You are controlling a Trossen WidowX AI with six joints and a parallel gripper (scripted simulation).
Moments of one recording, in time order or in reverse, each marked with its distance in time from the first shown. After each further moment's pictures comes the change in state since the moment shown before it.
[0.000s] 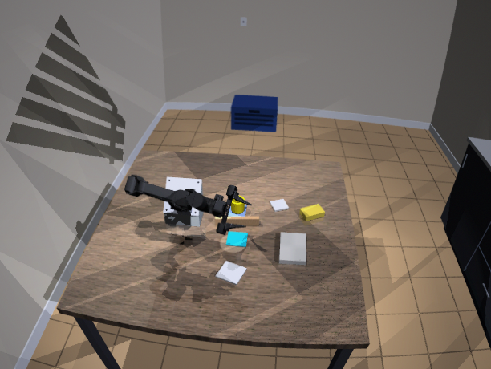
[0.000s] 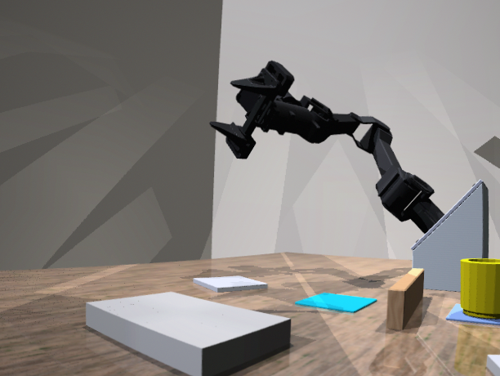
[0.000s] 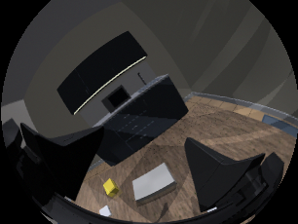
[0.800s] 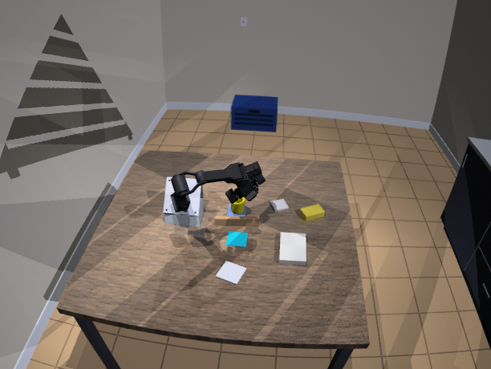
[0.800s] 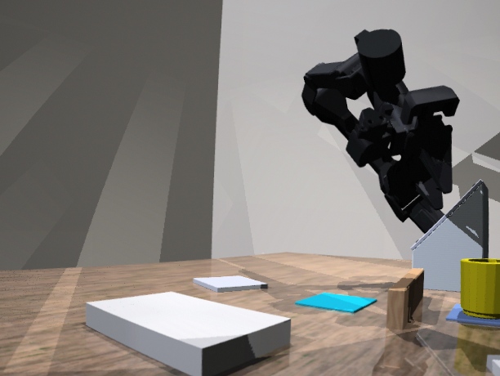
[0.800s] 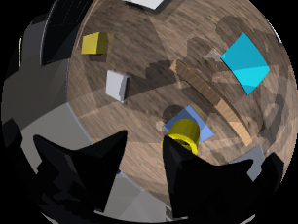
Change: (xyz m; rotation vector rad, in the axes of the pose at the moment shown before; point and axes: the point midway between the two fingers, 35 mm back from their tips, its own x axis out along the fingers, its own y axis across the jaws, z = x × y) arm -0.053 0.137 -0.323 0.444 1.196 -0.624
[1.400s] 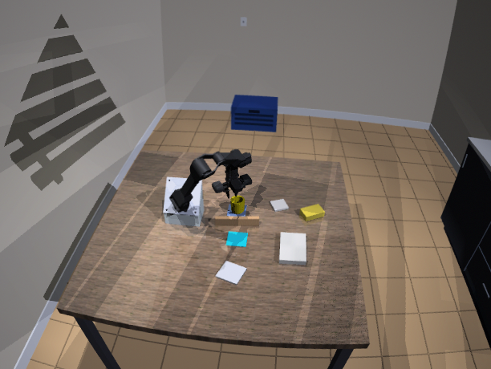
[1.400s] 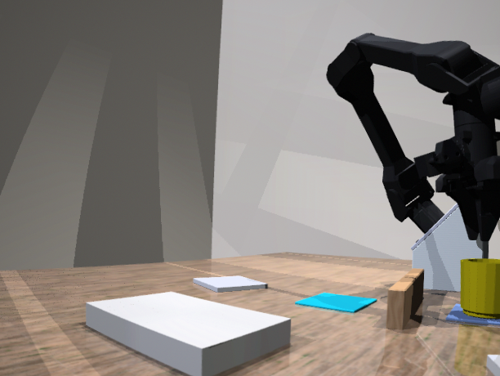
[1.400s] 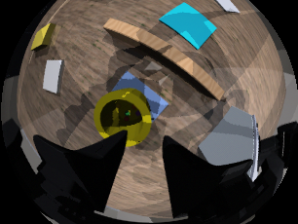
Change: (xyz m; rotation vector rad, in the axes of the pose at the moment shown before) arm 0.036 -0.066 -0.076 0.021 -0.232 -0.484
